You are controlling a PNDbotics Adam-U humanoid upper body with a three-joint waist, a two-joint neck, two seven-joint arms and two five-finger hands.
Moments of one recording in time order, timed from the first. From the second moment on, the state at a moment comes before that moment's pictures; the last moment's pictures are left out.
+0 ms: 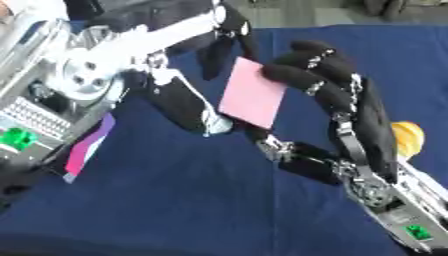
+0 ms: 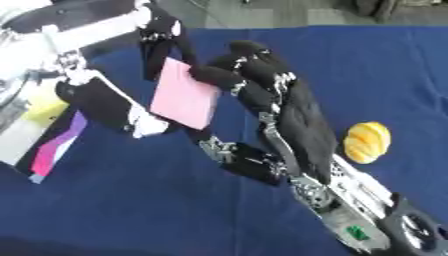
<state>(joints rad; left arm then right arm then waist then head) -1.03 0.57 -0.57 -1.98 -0.34 0.61 -0.48 -0.54 -0.48 0.57 -1.99 0.82 -0.24 -0.48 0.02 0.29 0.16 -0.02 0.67</state>
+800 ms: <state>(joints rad) -1.03 0.58 -0.57 -1.98 -0.28 0.60 -0.48 -0.52 -0.49 0.57 -1.99 0.86 -0.22 -0.43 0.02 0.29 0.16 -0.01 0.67</state>
